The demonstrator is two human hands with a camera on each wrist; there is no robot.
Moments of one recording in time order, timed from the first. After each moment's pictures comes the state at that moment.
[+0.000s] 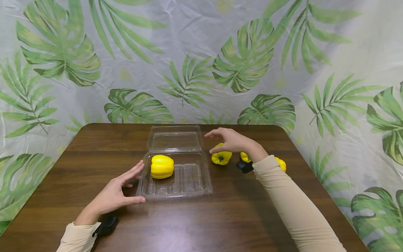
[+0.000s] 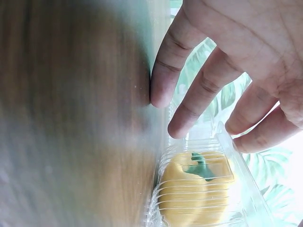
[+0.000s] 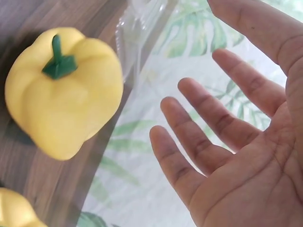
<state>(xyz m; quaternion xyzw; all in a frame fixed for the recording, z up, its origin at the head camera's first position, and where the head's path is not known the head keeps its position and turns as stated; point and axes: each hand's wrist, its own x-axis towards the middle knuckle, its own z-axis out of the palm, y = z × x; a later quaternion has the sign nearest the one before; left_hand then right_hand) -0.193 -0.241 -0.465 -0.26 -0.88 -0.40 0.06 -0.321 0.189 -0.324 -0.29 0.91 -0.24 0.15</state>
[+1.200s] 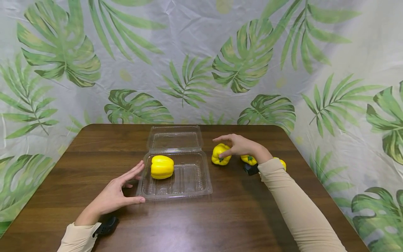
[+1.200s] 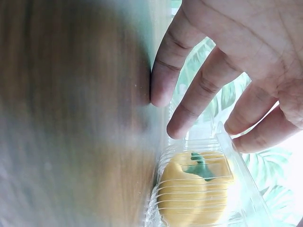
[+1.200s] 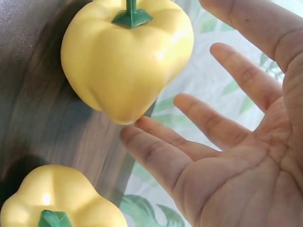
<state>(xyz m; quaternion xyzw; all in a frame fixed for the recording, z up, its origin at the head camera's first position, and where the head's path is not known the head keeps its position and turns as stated) -0.193 -0.241 -0.465 -0.26 -0.88 -0.40 0.05 -0.333 0.227 -0.353 -0.27 0.90 -0.28 0.20</state>
